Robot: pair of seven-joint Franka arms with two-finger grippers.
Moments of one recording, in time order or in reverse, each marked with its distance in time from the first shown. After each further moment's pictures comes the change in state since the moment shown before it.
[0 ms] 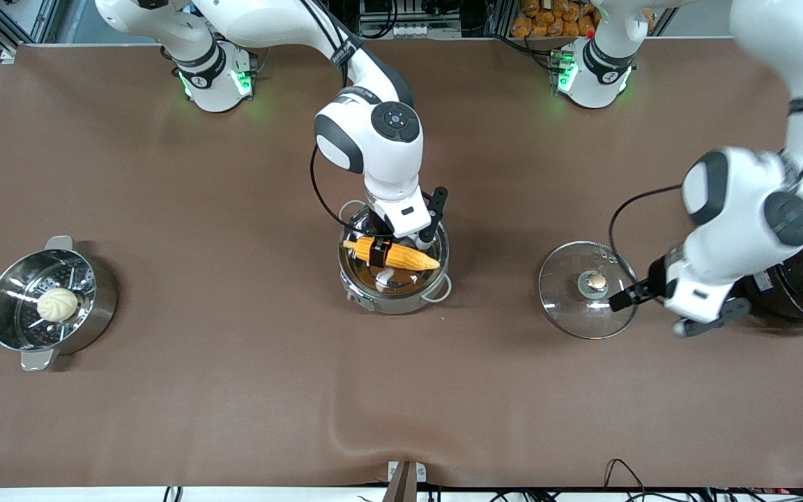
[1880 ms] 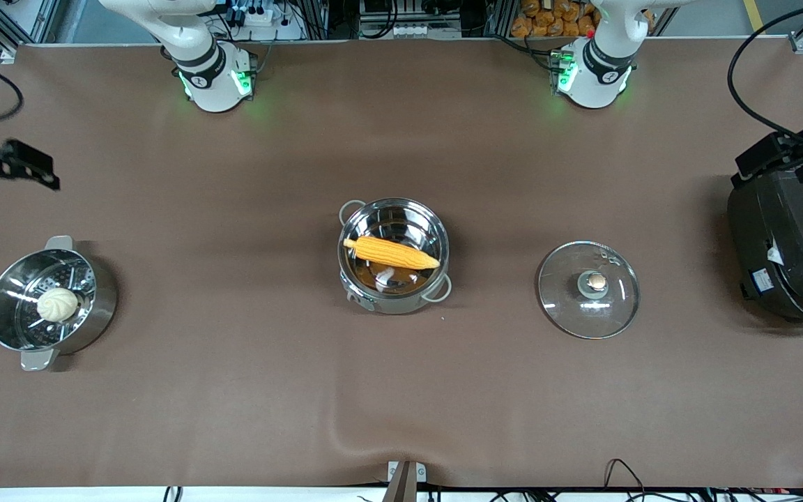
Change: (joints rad) left arm 0.001 -0.333 0.112 0.187 0.009 -0.566 0.324; right arm -0.804 -0.554 -0.017 -0.013 0.198 -0.680 0.193
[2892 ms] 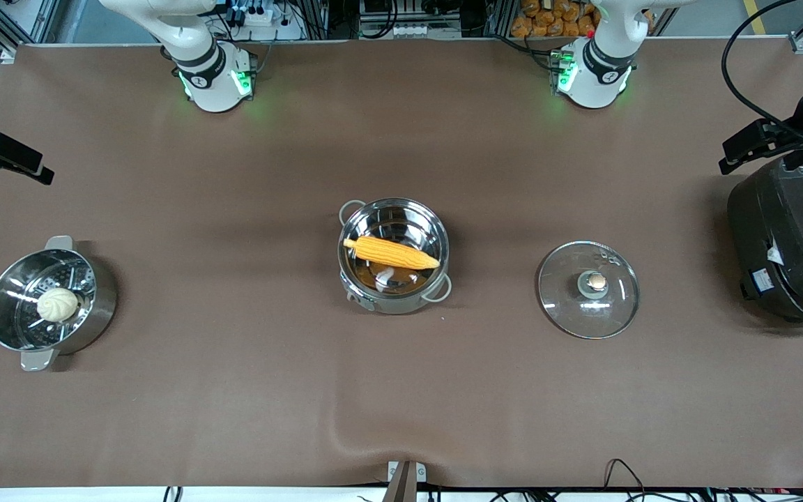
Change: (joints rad) left arm -0.014 0.000 0.000 0.000 0.000 -0.070 0.041; right arm -0.002 -0.023 -0.023 -0.016 0.093 0.030 0.224
